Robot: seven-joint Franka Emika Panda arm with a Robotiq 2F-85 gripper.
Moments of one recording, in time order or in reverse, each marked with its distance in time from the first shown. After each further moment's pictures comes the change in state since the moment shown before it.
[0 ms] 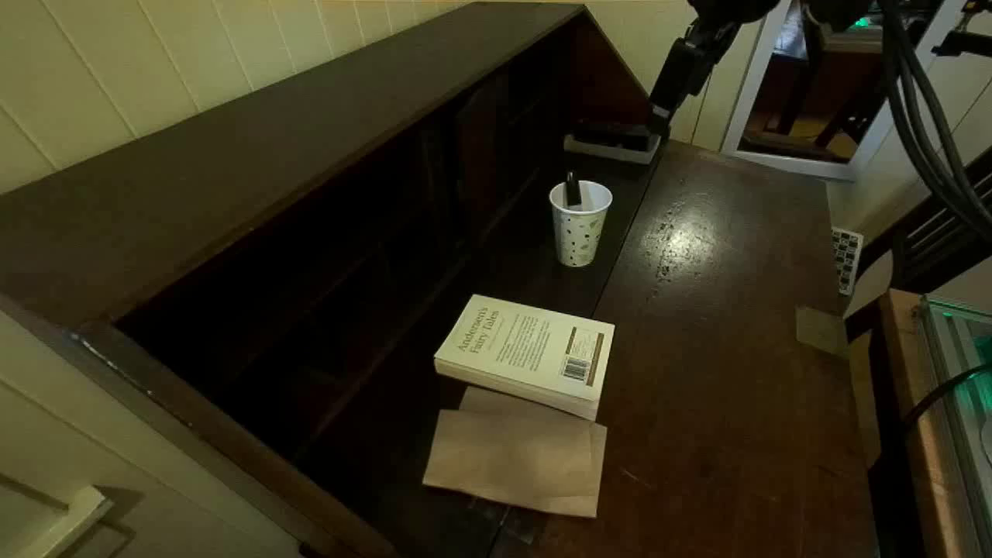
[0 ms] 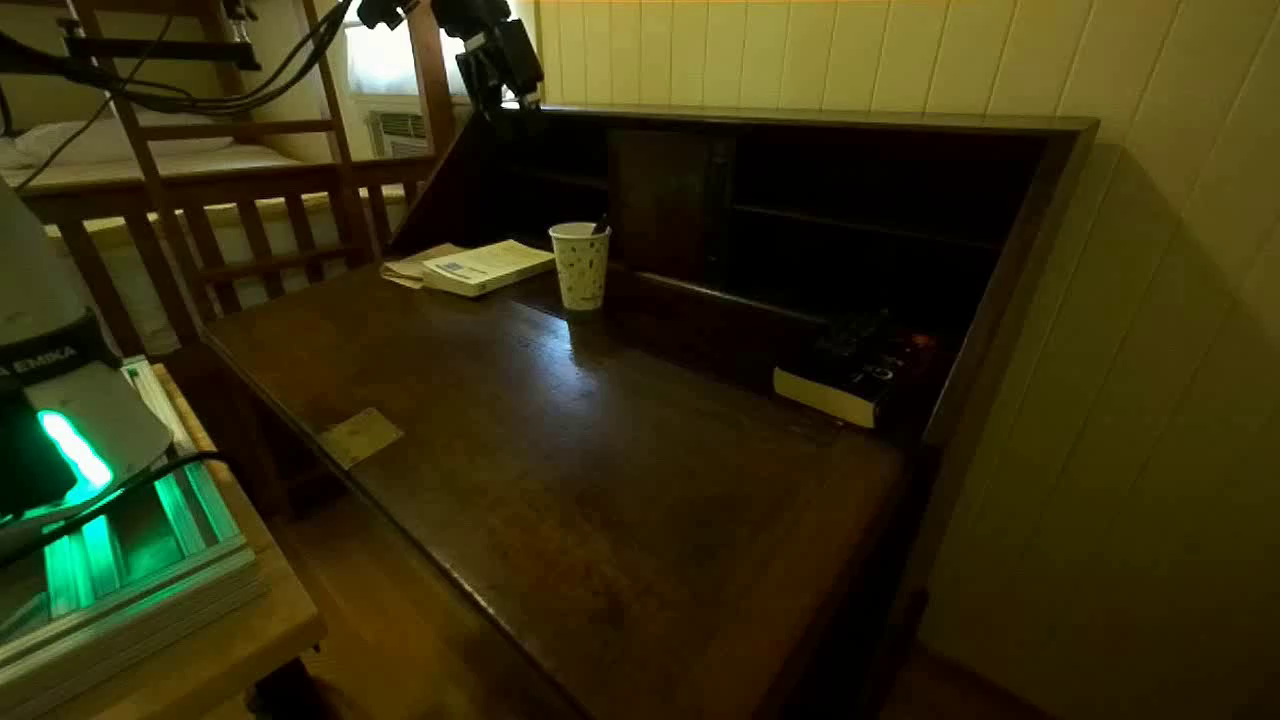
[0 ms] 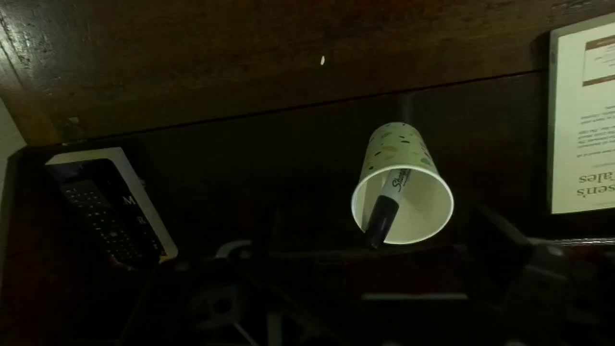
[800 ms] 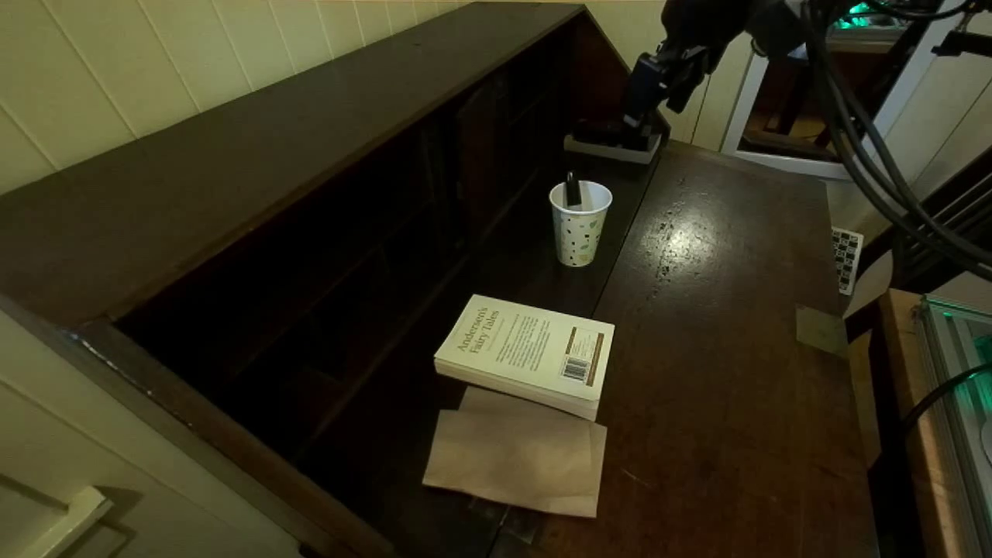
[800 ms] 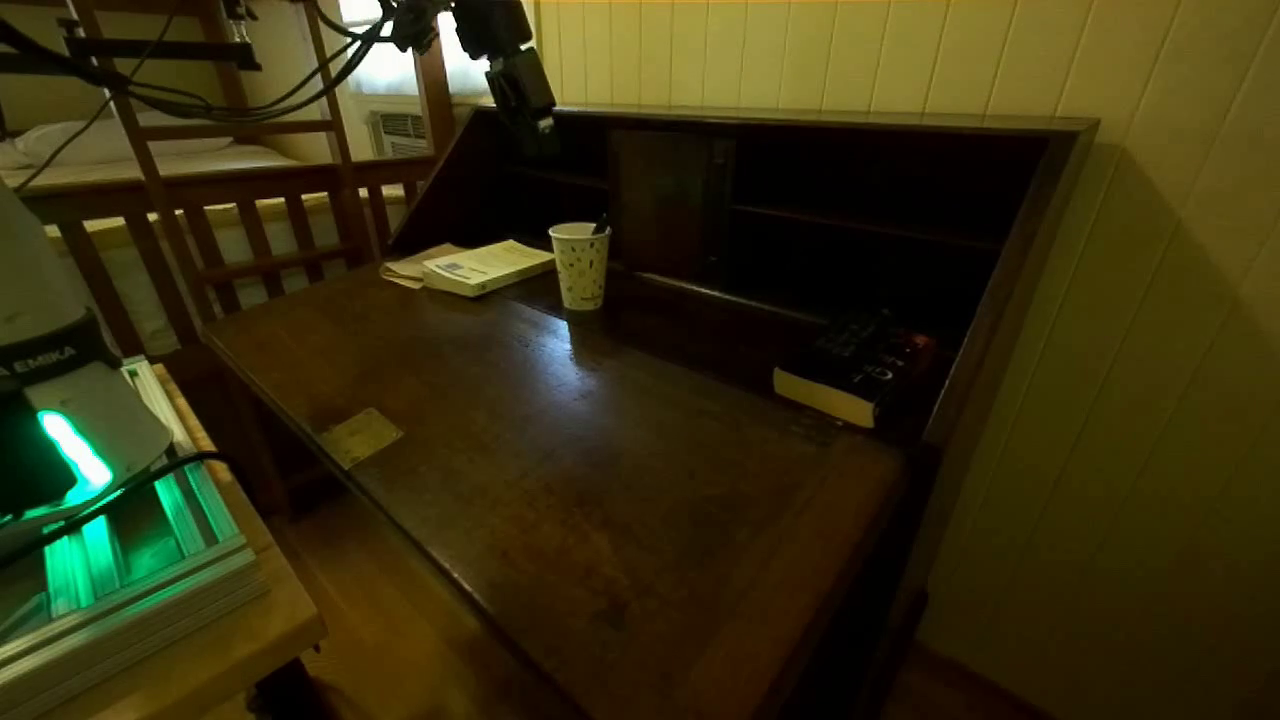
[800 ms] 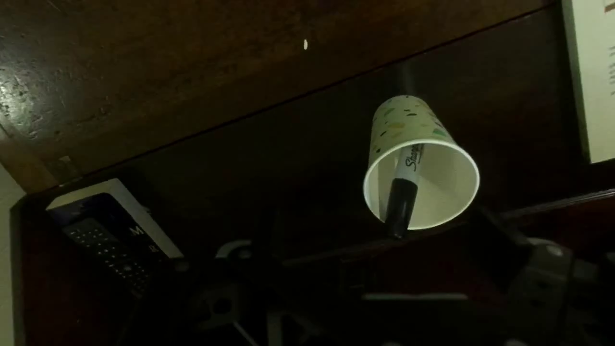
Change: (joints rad) arm -0.017 0.102 -0.007 0.029 0.001 0.091 0.176
